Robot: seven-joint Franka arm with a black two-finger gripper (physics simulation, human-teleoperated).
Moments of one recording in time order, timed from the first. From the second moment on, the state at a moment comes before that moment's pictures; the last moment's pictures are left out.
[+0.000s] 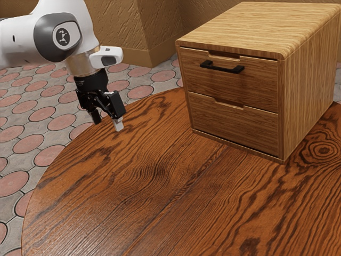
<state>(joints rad) -0.19 0.15 0.47 -1.36 -0.12 1.44 0.28</state>
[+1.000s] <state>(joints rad) -0.13 0.13 0.05 -1.13 -0.13 1.53 1.22</state>
